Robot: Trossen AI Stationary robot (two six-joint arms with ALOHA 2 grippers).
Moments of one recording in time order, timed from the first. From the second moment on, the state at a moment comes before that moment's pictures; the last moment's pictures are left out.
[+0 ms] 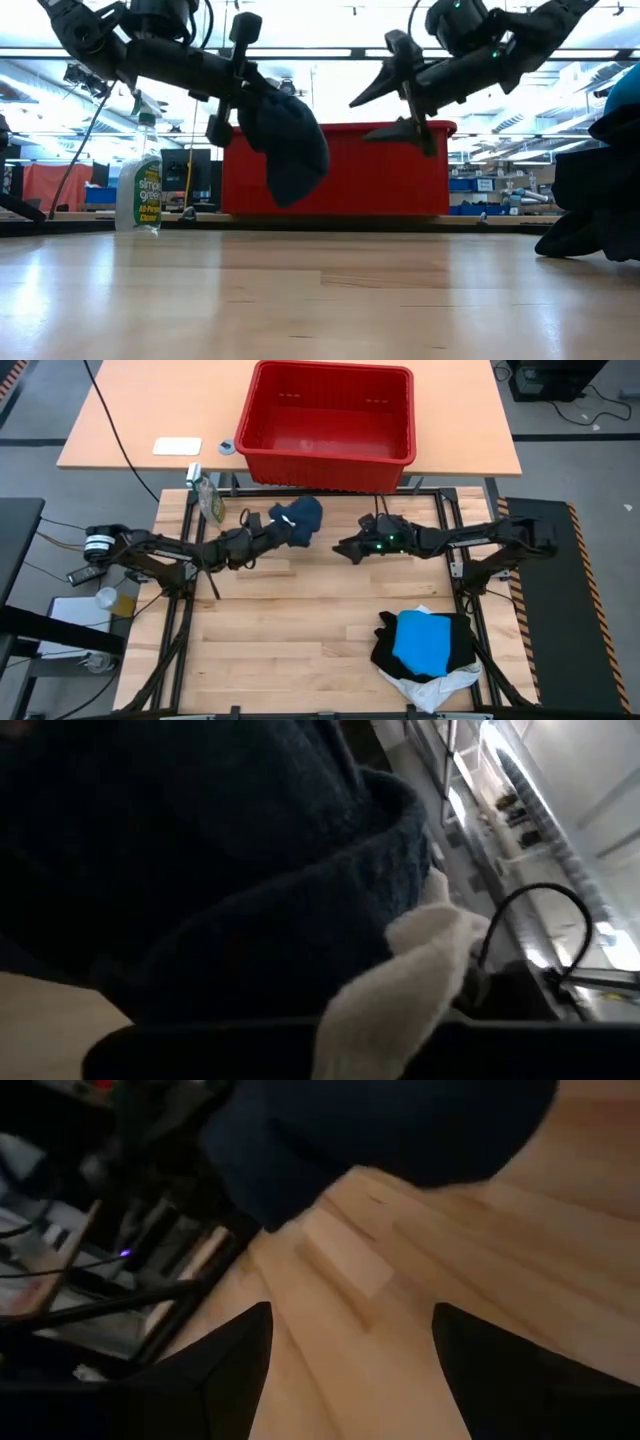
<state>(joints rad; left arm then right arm) 0.13 1.30 0.50 0.79 -0.49 -1.16 -0.24 1.42 0.68 0.37 -0.07 0.78</state>
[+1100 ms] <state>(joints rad) 0.06 1.26 0.56 0.71 -0.39 -1.21 -0.26 1.78 0.92 0.73 -0.12 0.05</state>
